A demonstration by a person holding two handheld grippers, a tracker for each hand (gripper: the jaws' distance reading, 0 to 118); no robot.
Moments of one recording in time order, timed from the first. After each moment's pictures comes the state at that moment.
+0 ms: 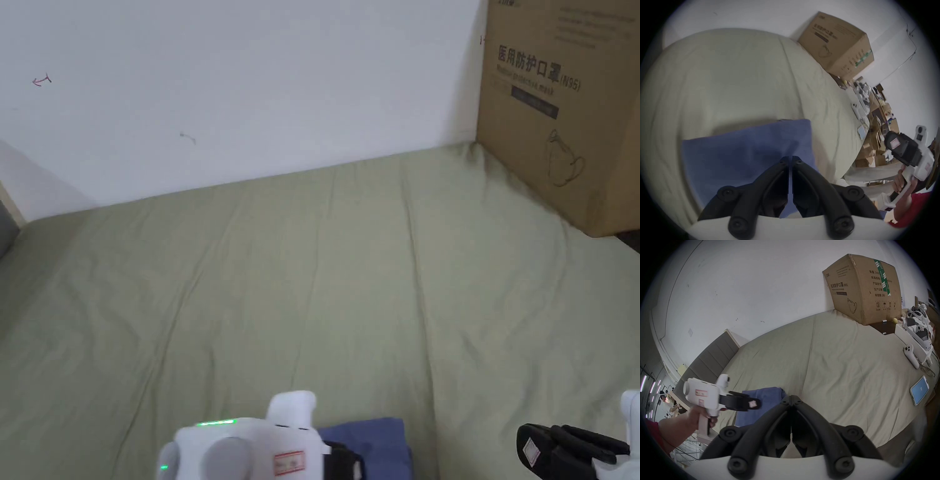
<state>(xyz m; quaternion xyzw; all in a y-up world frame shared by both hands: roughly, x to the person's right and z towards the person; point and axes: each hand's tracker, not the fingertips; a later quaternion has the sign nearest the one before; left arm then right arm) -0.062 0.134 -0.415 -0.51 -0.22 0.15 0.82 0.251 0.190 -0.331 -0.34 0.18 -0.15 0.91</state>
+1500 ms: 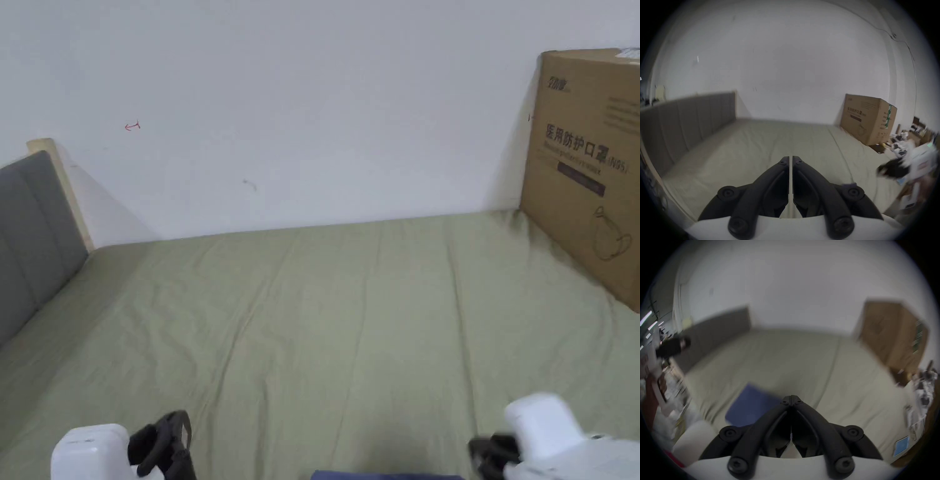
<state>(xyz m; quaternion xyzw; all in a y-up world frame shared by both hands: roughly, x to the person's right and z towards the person) -0.209 0.237 -0.252 -0.16 0.06 0.09 0.98 0.145 0.184 -0.387 -0.40 0.29 0.07 0.86</state>
